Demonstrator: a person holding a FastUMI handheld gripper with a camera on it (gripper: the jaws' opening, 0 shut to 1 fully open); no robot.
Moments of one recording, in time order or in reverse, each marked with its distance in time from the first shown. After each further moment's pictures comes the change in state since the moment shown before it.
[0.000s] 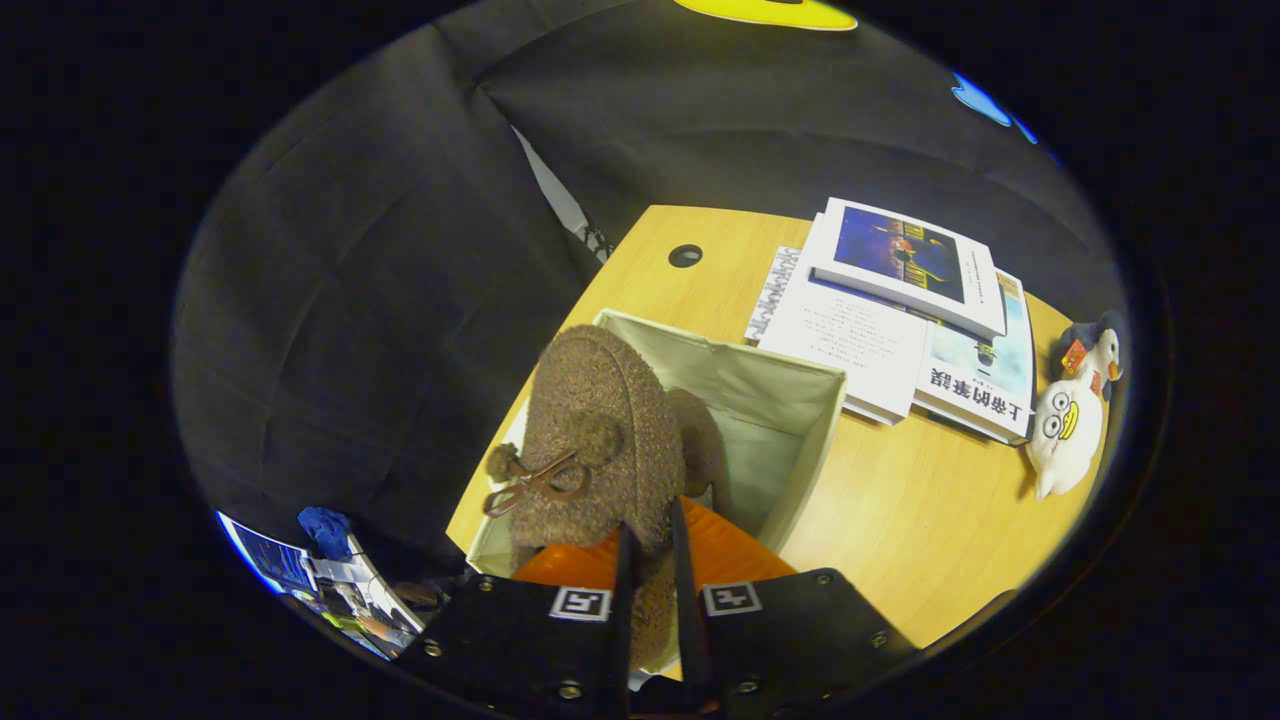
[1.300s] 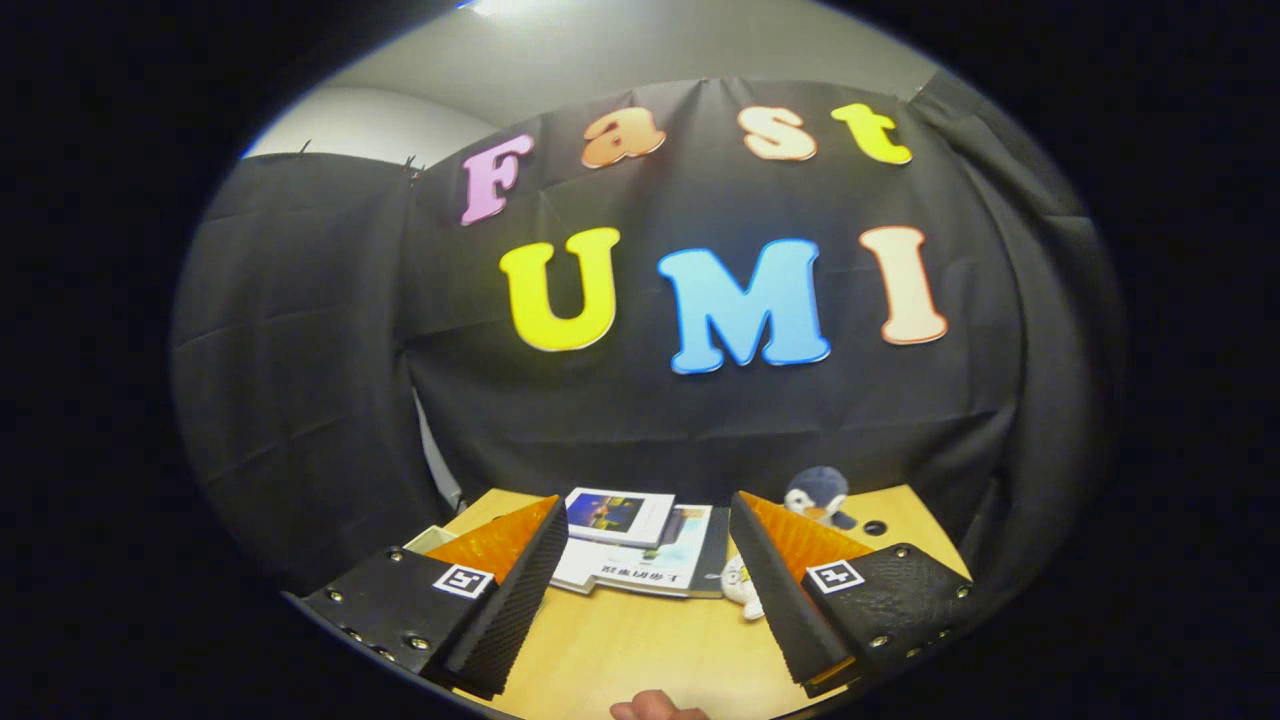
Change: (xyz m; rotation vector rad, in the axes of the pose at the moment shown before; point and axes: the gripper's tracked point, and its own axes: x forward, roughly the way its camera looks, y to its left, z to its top) arm -0.359 -0.230 -0.019 0.015 -1.021 -0.457
